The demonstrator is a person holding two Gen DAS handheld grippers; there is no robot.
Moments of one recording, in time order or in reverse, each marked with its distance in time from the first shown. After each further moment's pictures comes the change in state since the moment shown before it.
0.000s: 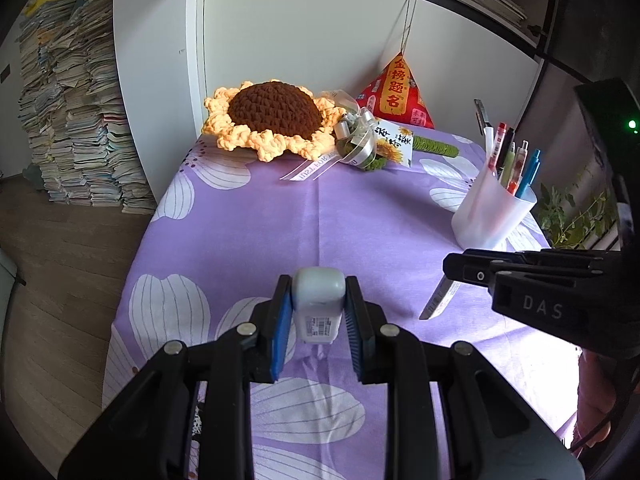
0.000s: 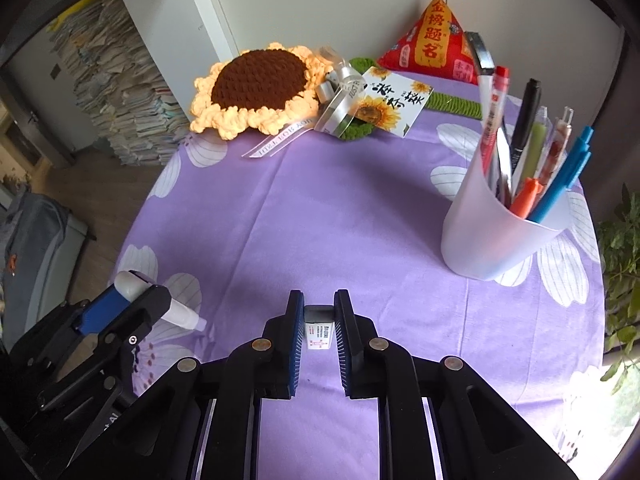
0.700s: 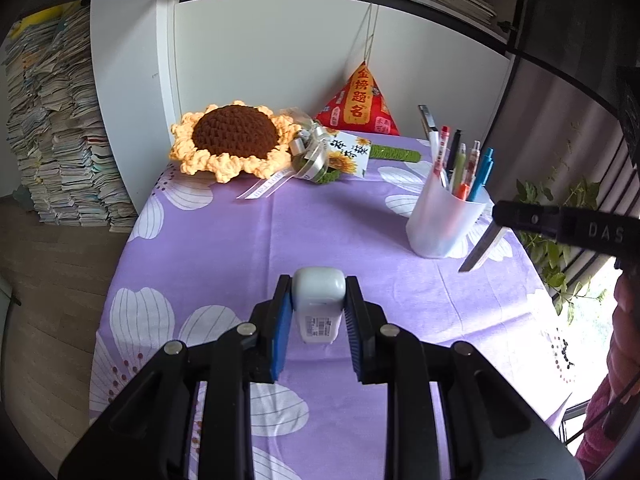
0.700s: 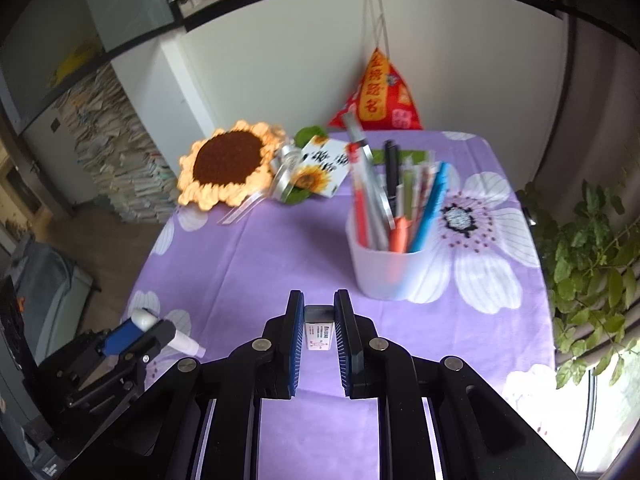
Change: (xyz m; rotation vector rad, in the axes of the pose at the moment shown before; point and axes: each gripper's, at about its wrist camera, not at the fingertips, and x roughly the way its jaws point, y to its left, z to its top) left arm -0.020 -0.043 0.004 0.057 -0.035 -0.046; right arm -0.078 -0.063 -0.008 0.099 -0.196 -0.012
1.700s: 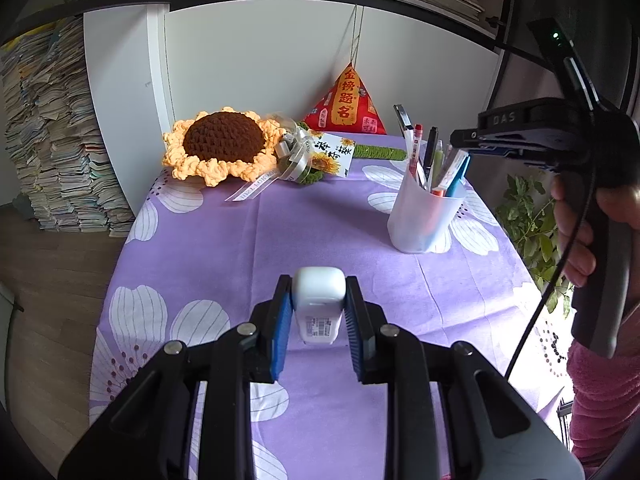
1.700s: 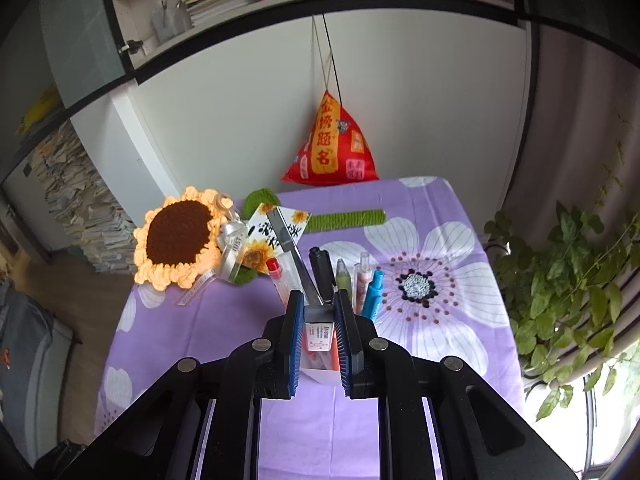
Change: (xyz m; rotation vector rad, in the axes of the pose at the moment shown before) left arm -0.012 -0.020 -0.002 0.022 -0.002 0.001; right arm 0.020 -0.034 0.058 0.087 -0.101 -0.088
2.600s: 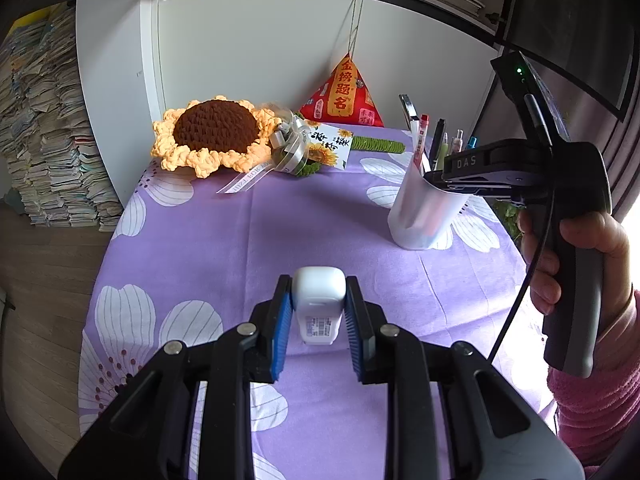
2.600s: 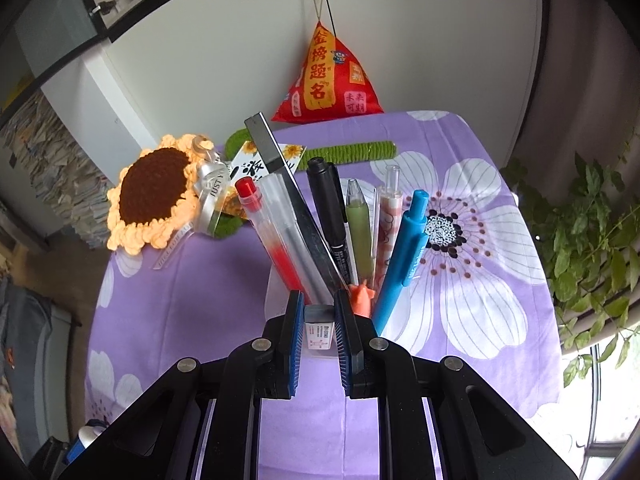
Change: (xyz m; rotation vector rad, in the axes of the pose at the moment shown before) left arm 0.017 0.006 0.001 -0.007 0.026 -0.036; right arm 0.056 0.001 -0.022 0.032 0.169 -0.011
